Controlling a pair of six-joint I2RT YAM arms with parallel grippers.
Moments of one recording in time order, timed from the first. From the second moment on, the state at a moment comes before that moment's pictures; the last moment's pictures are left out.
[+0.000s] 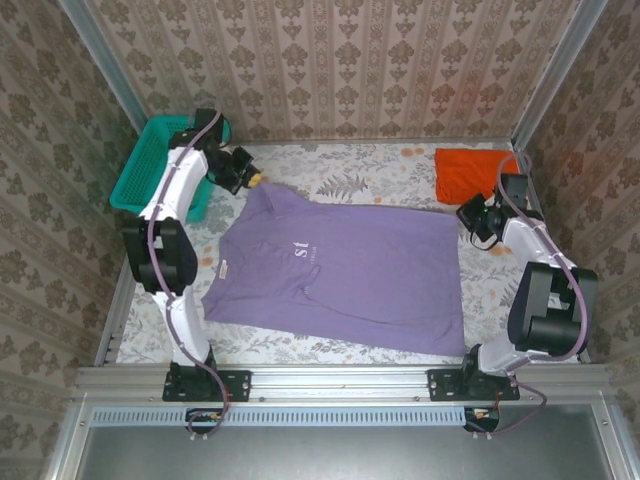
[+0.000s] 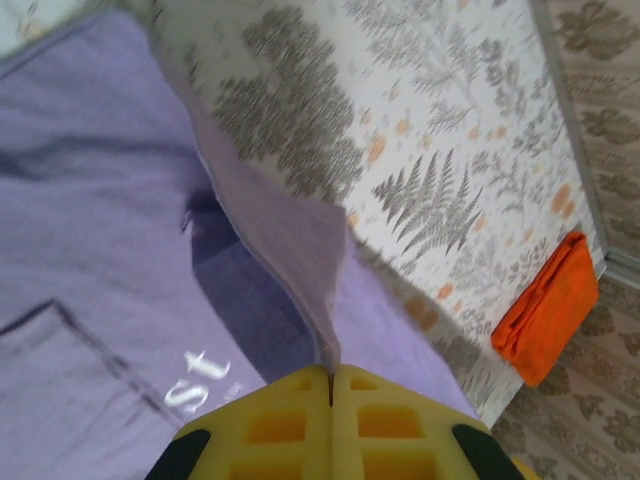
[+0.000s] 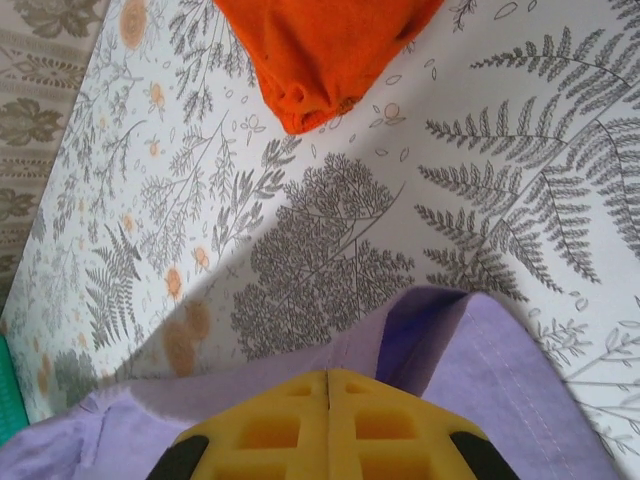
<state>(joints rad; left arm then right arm) -0.13 1.98 1.88 -1.05 0.48 -0.91 -0.25 1.50 0.97 -0.38 -0.33 0.71</state>
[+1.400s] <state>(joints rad) 0.01 1.44 1.16 -1.17 0.54 -0.83 -0.29 1.28 0.69 -0.52 -0.32 0.64</state>
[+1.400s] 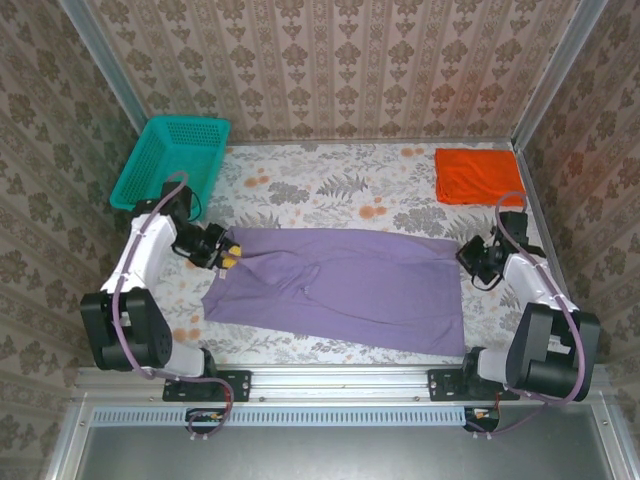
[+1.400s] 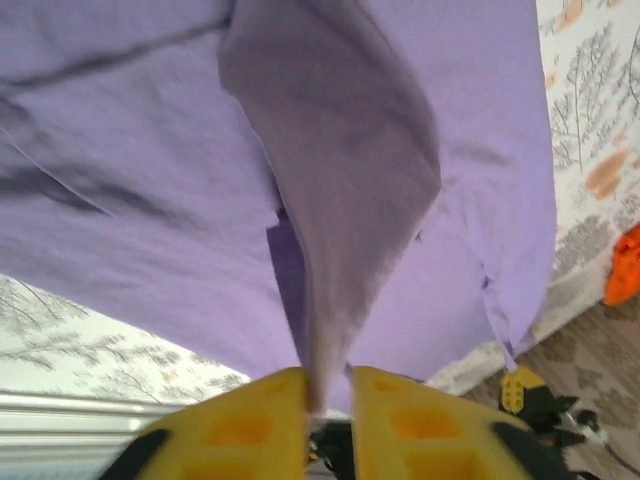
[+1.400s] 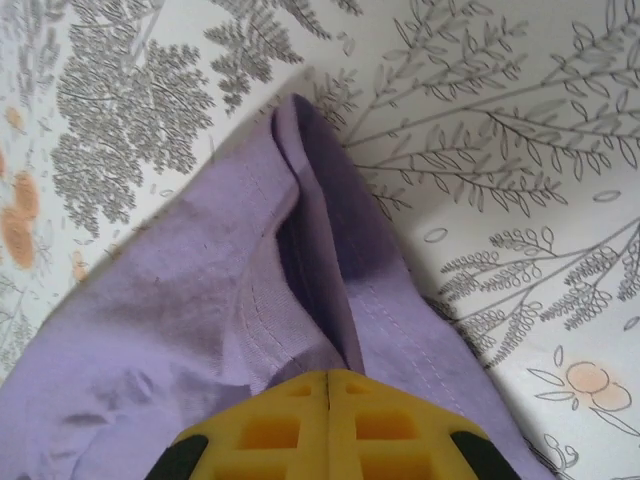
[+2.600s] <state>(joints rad) -0.17 2.12 1.65 -1.01 0.01 -0.33 -0.10 1.68 0.98 -0.54 -0.21 0.68</state>
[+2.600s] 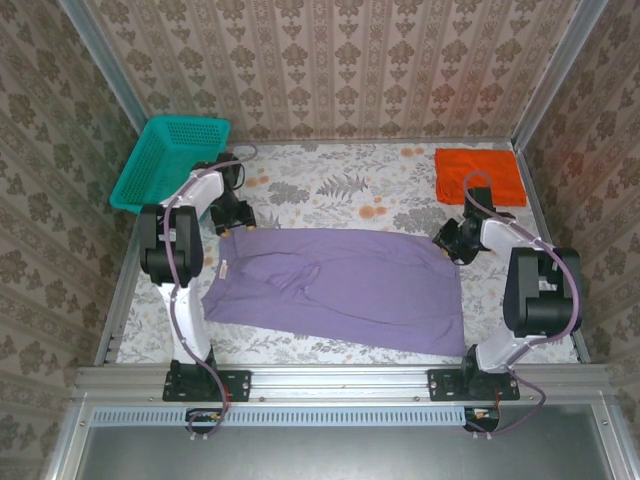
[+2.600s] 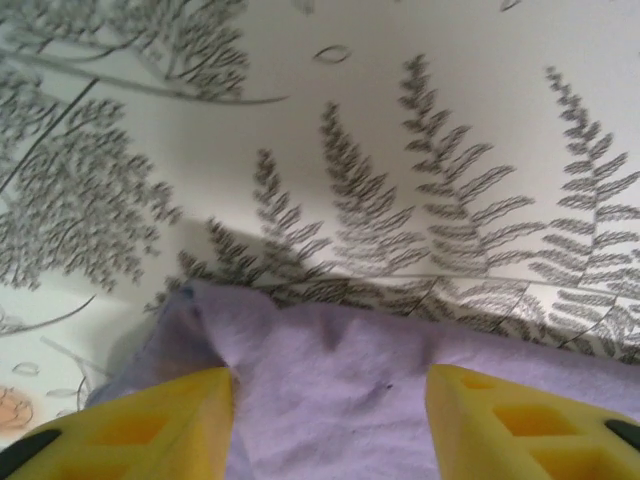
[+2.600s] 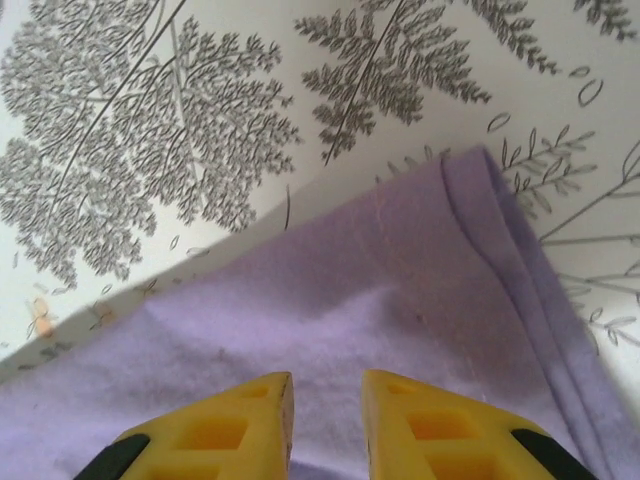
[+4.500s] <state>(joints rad) -0.27 2.13 1.69 -1.01 0.14 -0.48 0.82 1.81 1.18 -0.40 -0.17 0.98</state>
